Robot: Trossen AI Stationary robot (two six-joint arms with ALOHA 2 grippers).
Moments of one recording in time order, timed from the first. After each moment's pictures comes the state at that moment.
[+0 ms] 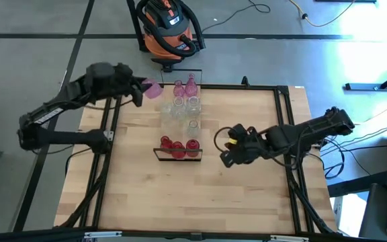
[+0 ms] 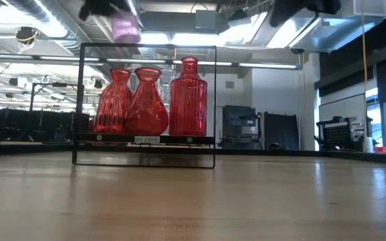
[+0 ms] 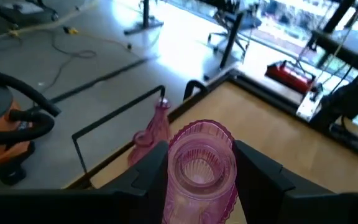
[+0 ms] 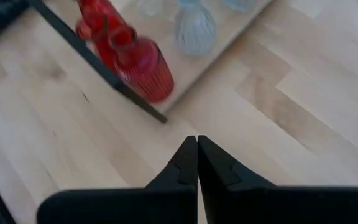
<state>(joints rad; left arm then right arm) 0.49 0.91 1.18 -0.65 -0.13 -0.25 0.36 1.47 1.44 -1.05 0.44 1.08</state>
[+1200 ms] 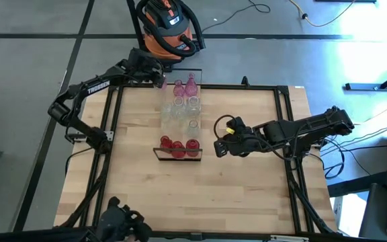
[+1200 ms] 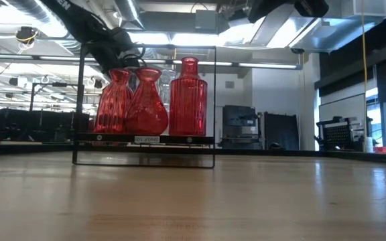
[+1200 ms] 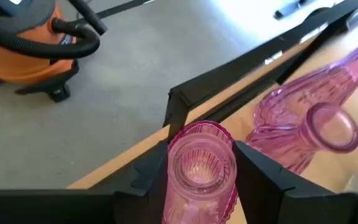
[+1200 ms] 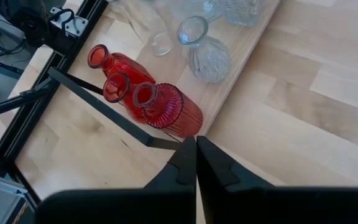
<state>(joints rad) 0.97 1.48 1.06 -0.30 0.11 -0.09 0.28 1.47 1.44 -0.91 0.43 1.25</state>
